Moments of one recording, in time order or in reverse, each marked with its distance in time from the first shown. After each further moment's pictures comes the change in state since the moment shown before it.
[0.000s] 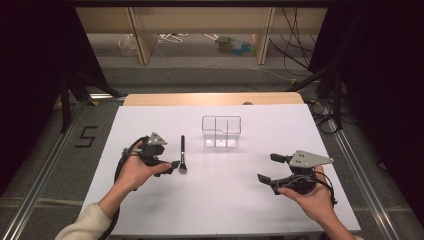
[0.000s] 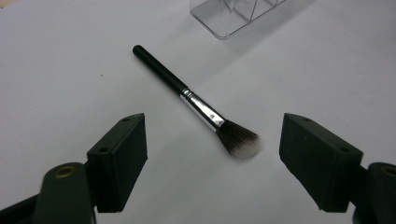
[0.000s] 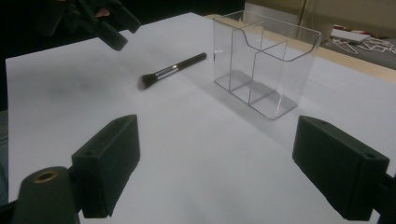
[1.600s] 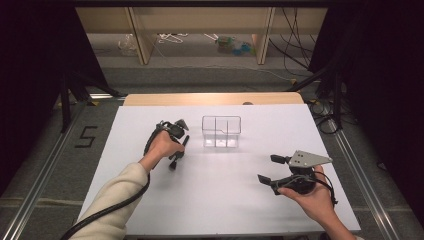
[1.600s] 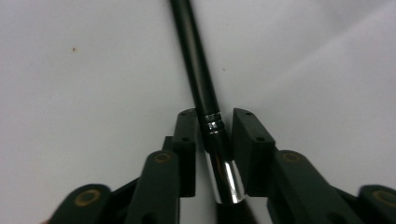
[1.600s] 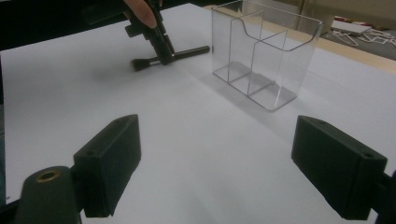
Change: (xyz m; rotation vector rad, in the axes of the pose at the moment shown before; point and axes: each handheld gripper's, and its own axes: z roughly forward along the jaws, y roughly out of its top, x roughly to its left) left arm 0.020 0.051 0.083 0.466 0.033 -0.148; right arm -0.001 -0.002 0.000 0.037 -0.002 0.004
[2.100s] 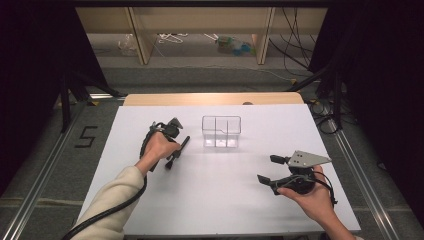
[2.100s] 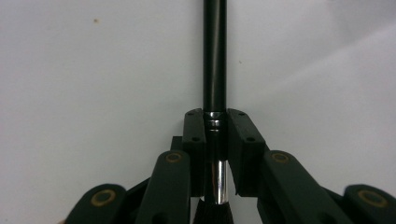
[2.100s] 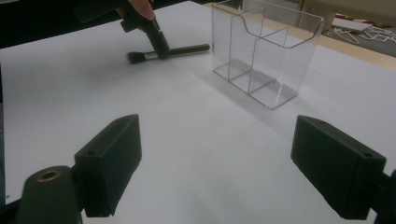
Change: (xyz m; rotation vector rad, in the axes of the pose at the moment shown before) left arm 0.009 -0.010 -0.005 -0.049 -0.020 -0.144; right arm 0.000 0.000 0.000 0.020 -0.008 -0.001
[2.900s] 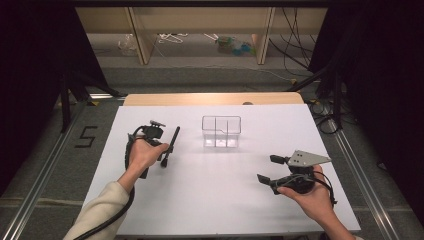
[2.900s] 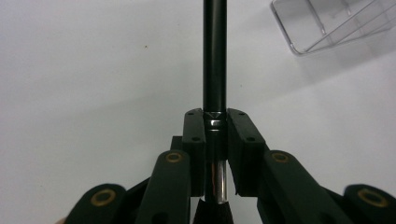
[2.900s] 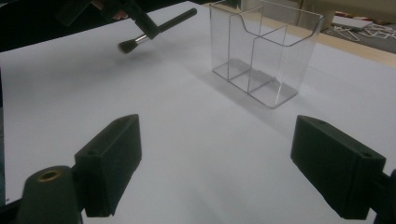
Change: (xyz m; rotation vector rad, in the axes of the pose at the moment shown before) left arm 0.021 -0.039 -0.031 -0.290 -0.070 -0.072; right arm -0.001 -0.001 0.002 -0.017 0.009 0.019
